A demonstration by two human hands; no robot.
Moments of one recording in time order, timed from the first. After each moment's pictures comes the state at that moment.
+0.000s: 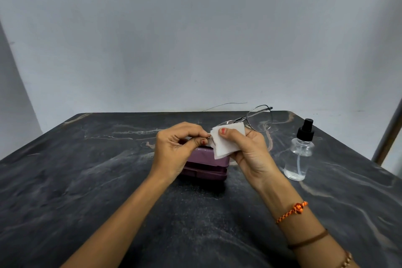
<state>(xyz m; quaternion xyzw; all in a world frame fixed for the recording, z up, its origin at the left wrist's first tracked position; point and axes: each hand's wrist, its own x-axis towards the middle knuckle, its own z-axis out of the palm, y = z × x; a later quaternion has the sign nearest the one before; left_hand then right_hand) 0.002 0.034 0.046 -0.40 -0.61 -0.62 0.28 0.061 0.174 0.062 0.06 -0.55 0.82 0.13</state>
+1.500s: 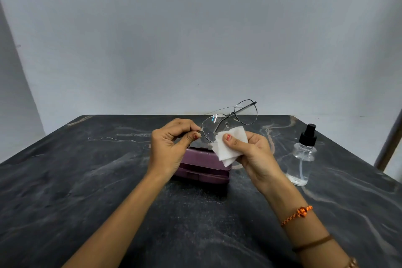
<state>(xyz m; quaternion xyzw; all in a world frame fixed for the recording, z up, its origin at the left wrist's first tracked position) 0.003 0.024 0.054 -0.36 -0.60 -0.66 0.27 0.056 0.183 0.059 0.07 -0.61 0.78 0.13</state>
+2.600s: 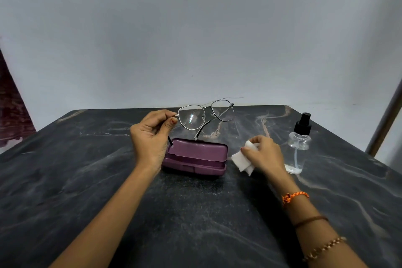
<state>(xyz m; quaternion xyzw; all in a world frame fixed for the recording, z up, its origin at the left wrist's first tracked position) -0.015 0.018 0.046 -0.26 -0.57 -0.72 0.31 0.035 0.232 0.019 -0.18 -0.88 0.37 0.25</state>
